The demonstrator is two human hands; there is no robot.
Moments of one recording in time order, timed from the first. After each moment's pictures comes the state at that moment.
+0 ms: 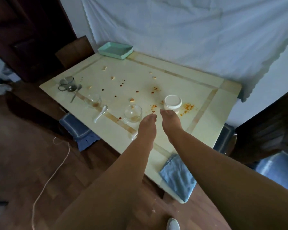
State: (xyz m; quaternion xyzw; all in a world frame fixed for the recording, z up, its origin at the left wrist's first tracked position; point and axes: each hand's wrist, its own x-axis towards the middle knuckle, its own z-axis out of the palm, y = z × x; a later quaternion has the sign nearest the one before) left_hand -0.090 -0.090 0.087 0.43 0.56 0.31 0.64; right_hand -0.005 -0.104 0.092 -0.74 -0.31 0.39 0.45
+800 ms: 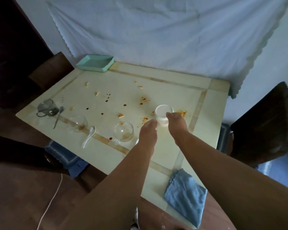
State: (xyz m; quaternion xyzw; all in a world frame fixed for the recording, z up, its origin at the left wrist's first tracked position) left_hand -0.038 -0.029 0.080 0.48 0.55 0.23 0.64; right_hand 0.063 -0.051 0.071 -0.77 -0.22 0.35 0.48
